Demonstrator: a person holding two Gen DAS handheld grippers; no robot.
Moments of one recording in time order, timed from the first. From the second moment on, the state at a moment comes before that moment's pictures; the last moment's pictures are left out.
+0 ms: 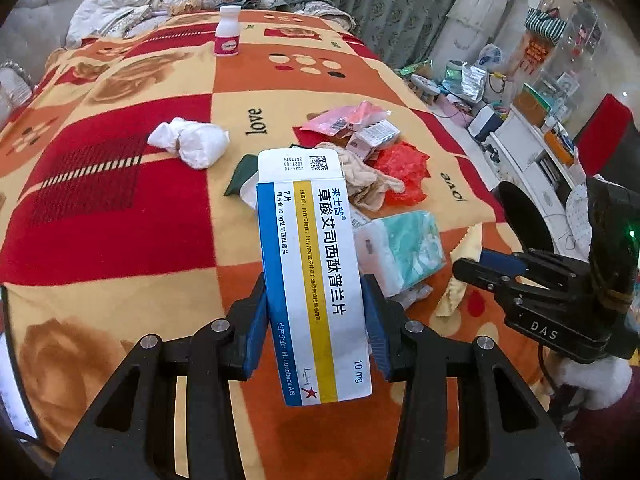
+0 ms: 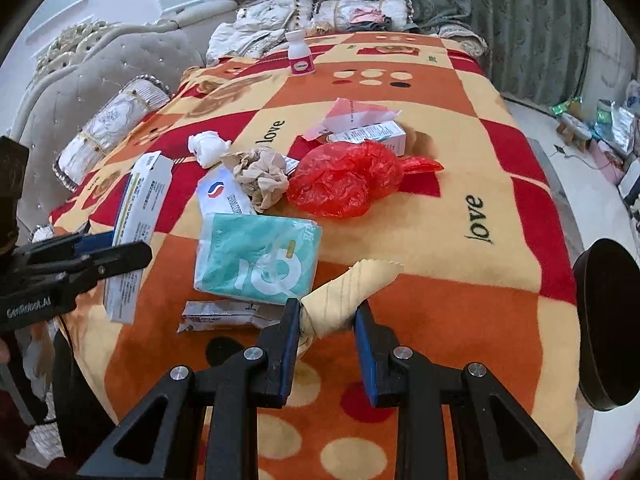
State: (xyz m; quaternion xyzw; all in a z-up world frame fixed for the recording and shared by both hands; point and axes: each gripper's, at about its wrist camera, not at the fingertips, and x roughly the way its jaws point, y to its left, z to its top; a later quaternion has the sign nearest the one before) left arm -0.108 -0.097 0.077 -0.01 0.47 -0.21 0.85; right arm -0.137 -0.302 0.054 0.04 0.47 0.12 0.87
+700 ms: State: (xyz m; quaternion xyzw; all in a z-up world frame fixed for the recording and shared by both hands) left arm -0.108 -0.250 0.114 0.02 0.46 -0.31 0.83; right arm -0.153 -0.425 0.068 0.06 0.44 0.04 0.89
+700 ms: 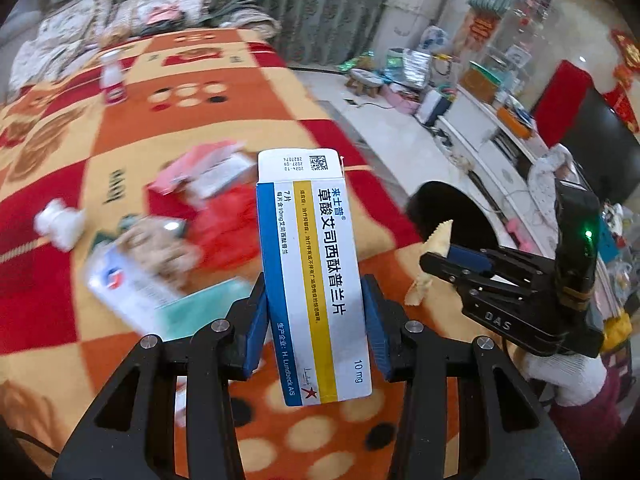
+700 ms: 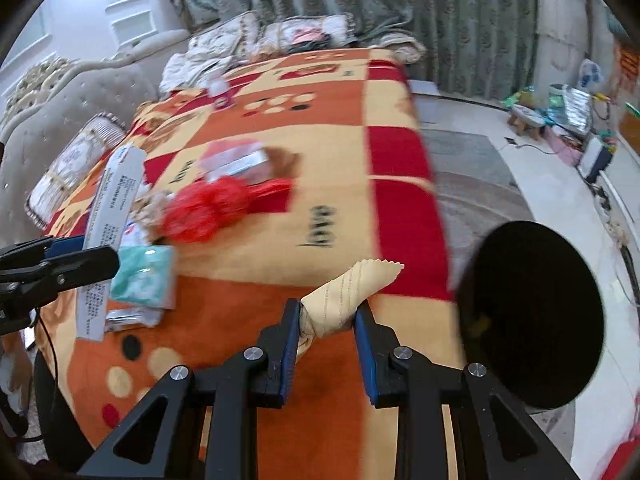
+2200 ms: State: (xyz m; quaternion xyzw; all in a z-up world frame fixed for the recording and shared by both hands) left arm -0.096 -0.344 0.107 0.04 0.44 -0.31 0.84; right arm -0.174 -0.538 0.065 0.10 0.43 -0.09 0.89
